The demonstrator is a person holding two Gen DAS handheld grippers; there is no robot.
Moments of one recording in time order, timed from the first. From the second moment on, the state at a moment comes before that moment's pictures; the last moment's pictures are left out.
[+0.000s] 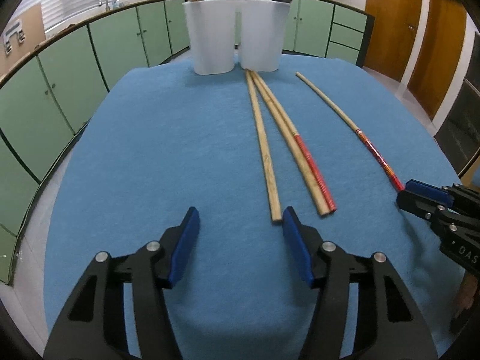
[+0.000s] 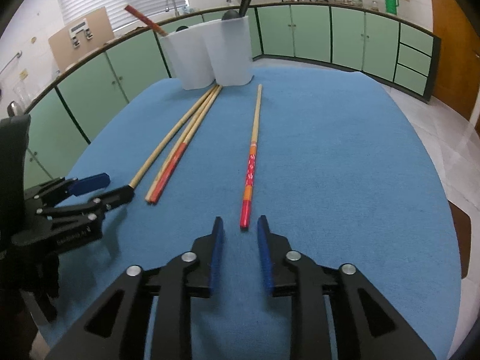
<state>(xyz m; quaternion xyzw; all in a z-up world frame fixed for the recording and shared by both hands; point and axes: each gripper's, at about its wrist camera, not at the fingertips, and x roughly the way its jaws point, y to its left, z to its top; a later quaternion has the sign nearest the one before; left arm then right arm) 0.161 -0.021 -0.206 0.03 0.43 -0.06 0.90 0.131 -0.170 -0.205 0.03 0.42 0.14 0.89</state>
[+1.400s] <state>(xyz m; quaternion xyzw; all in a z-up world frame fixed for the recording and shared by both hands) 0.133 -0.018 -0.059 0.02 0.29 -0.10 0.95 0.132 -0.181 -0.073 0.00 0.32 0.13 0.94</state>
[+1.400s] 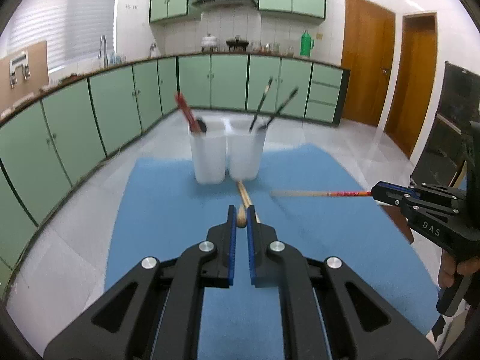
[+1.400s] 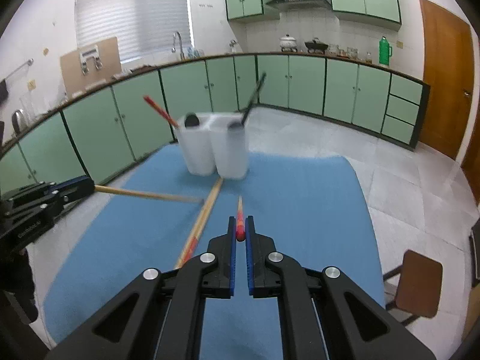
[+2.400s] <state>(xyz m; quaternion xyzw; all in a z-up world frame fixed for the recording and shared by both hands) 0.206 -0.020 0.082 0.03 0.15 -0.12 0.98 0.252 -0.145 0.102 -0.02 0.22 0.21 0.95</state>
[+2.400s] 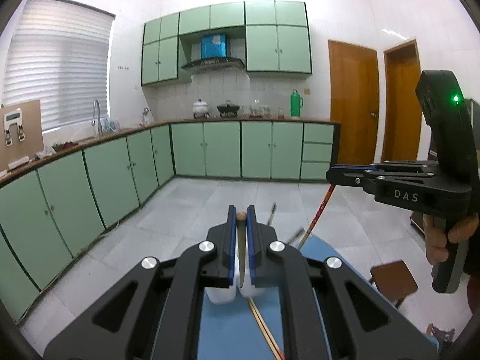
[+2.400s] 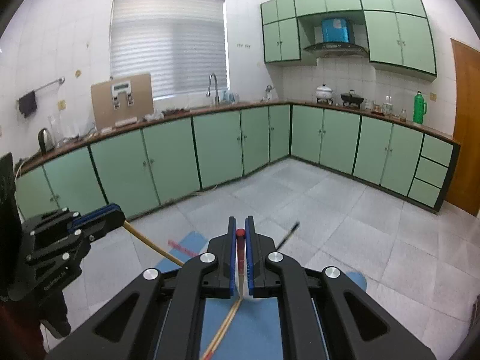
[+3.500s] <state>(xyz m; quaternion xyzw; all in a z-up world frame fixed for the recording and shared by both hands) 0.347 -0.009 0.012 0.01 0.24 -0.09 0.97 0.337 -0.160 0.044 0.00 0.26 0.15 0.95</state>
